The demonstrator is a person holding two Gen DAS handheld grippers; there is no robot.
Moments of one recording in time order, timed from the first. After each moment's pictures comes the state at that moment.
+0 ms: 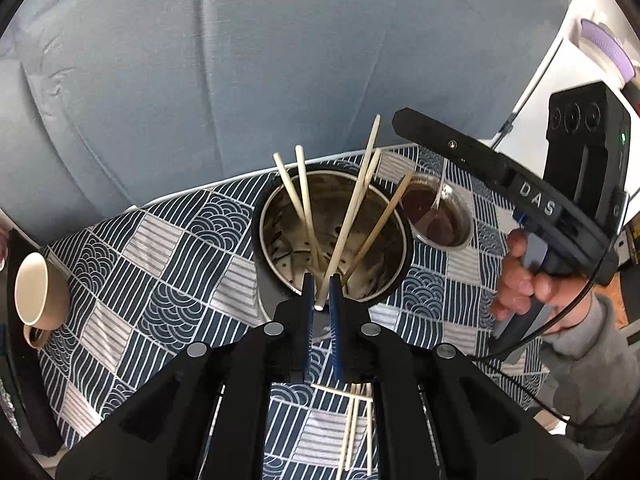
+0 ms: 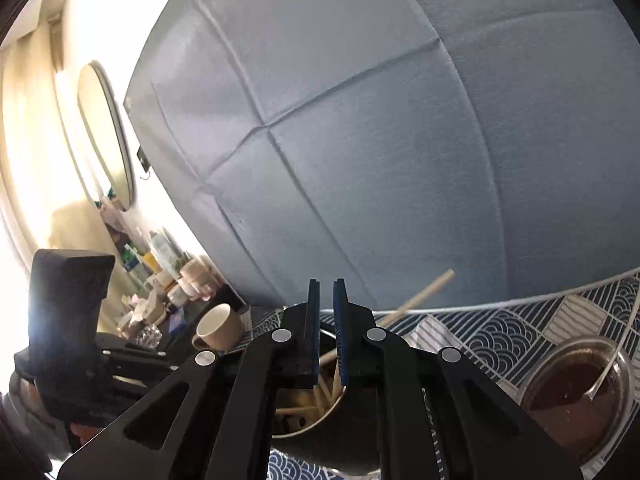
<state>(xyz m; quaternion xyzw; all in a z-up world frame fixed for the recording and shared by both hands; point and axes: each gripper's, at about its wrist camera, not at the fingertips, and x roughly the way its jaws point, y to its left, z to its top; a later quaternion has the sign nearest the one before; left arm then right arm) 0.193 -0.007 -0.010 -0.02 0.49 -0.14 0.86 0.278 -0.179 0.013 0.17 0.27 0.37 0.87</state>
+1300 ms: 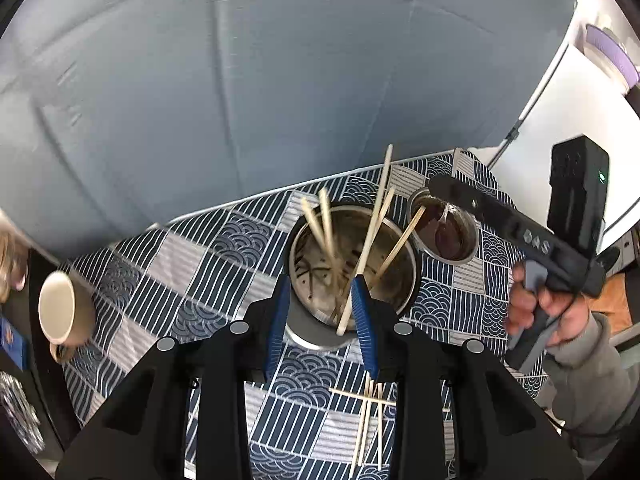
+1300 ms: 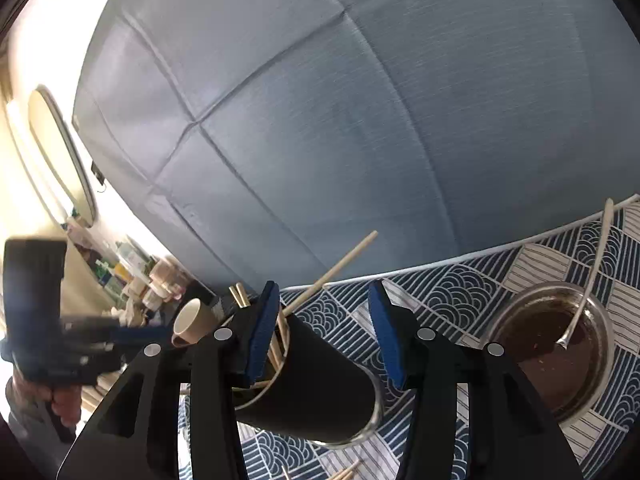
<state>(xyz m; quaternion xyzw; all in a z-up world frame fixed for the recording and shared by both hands) 0.215 0.014 0.026 -0.01 0.49 -0.13 0.86 0.282 -0.213 -0.002 0.19 0.33 0.29 0.88</state>
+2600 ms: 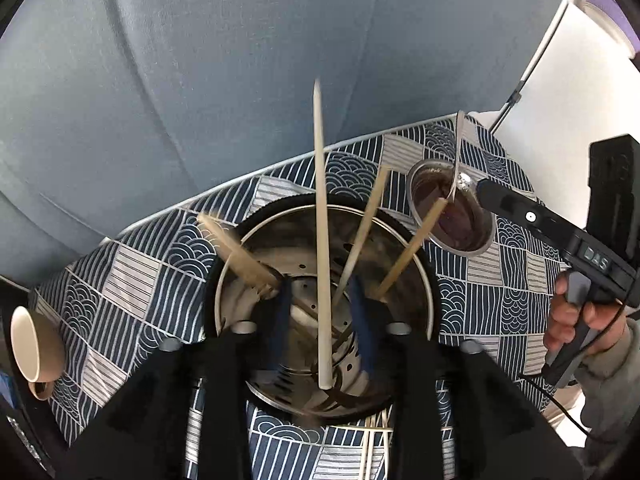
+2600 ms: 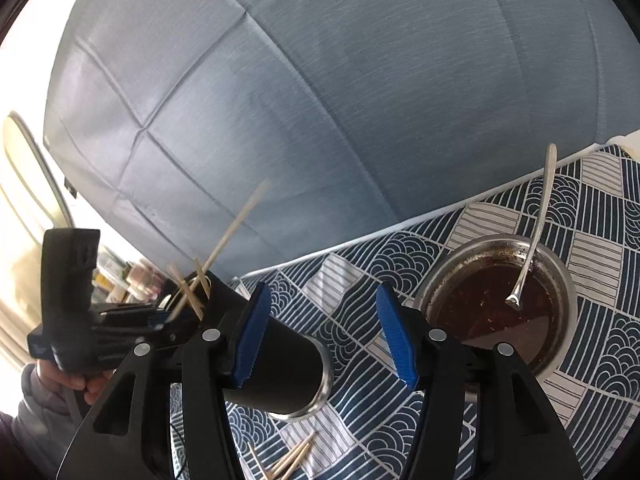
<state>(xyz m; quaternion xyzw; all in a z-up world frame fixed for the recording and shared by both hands) 0.258 -0.021 -0.027 0.03 0.51 -0.16 0.84 0.276 -0.261 -0.037 0.22 0.36 0.25 0.87</state>
